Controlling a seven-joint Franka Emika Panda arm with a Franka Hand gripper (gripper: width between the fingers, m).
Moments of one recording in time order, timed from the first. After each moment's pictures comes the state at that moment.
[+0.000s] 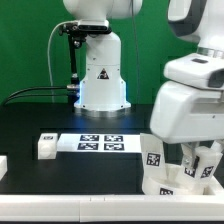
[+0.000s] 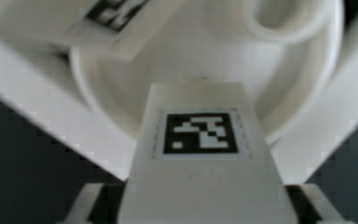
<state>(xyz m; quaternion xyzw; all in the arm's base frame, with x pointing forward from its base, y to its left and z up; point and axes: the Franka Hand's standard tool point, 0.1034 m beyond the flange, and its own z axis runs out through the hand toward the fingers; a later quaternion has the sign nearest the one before) 0.617 0.113 0.074 0.98 0.18 -0.02 0.06</state>
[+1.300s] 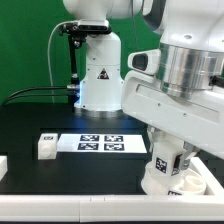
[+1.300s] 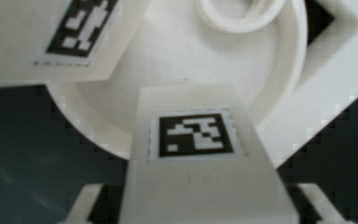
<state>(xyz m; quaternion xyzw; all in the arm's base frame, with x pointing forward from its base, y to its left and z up) 0.611 0.063 0.073 0.88 -0.47 0.02 0.06</state>
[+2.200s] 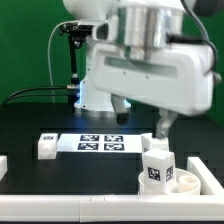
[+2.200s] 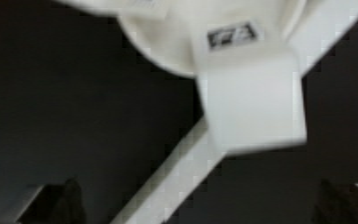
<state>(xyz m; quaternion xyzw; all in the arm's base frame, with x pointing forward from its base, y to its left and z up) 0.607 0.019 0.127 0.89 -0.45 0.02 0.01</state>
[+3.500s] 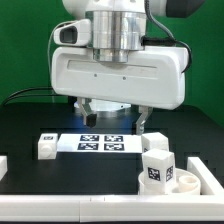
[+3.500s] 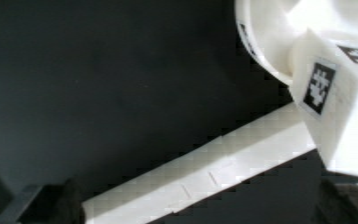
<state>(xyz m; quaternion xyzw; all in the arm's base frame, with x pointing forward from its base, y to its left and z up) 0.584 -0.013 0.117 0.97 -0.24 0.02 0.01</state>
